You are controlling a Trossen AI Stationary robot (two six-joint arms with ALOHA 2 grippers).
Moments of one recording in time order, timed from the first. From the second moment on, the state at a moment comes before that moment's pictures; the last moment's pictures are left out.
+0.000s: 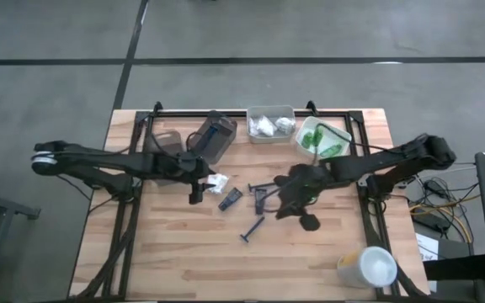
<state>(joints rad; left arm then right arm) 0.04 1.10 0.64 -0.19 -0.07 0.00 0.16 1.38 1.03 -0.40 -0.38 0.01</state>
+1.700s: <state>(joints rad) 0.04 1.45 0.86 -0.30 -0.13 0.06 0.15 1.19 0.77 -0.06 0.06 0.29</state>
